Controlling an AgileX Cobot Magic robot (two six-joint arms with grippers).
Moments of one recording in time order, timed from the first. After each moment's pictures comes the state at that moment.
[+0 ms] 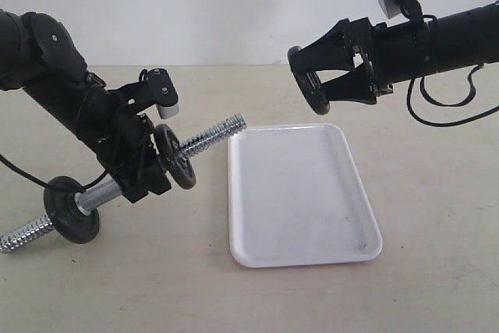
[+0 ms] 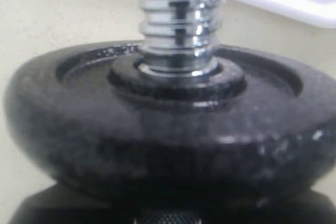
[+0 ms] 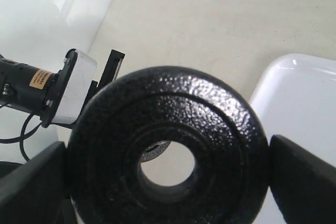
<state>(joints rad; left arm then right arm) -0.29 1.91 -1.18 -0.52 0.74 1.23 0.02 1.96 -1.29 1.38 1.18 -1.13</state>
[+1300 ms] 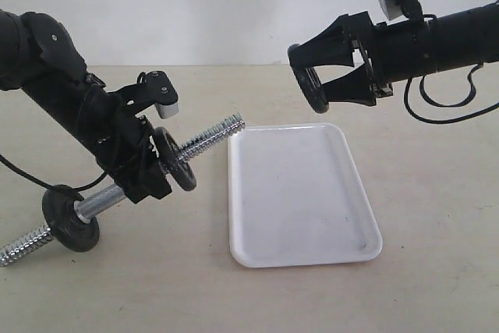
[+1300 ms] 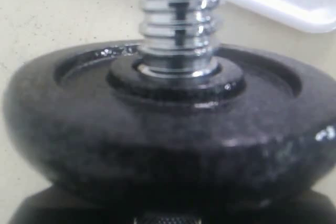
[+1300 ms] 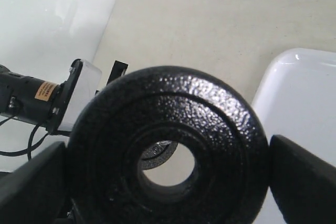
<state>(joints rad) -0.29 1.91 -1.18 -0.52 0.77 1.18 0.02 1.96 -1.29 1.38 1.18 -1.07</state>
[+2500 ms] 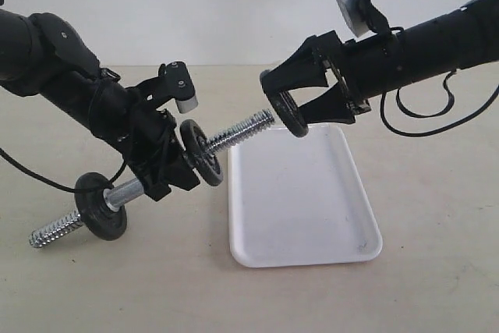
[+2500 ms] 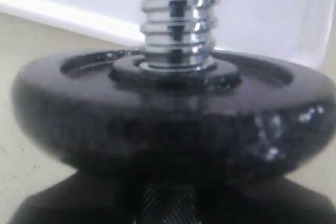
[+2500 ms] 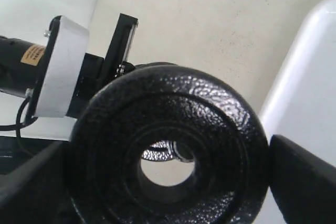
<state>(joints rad) -0.33 1.91 -1.18 -0.72 0.72 1.41 0.11 1.96 -1.29 1.30 1.18 -0.99</state>
